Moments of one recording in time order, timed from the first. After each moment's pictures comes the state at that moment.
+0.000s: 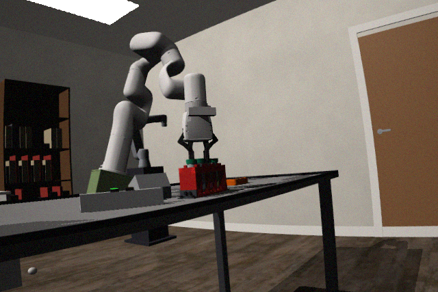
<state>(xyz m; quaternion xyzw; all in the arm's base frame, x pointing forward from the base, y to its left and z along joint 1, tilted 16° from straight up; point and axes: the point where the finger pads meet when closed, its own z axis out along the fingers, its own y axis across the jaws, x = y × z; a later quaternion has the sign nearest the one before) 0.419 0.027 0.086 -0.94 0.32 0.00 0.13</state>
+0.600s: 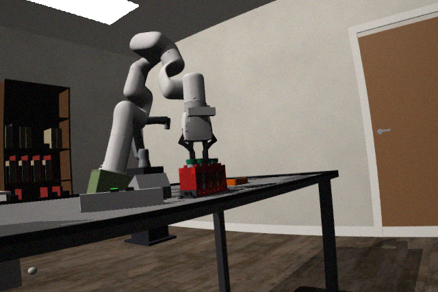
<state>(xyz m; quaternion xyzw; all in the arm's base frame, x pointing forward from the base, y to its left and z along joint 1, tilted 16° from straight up) 0.419 0.027 0.086 -0.94 0.31 0.00 0.14</state>
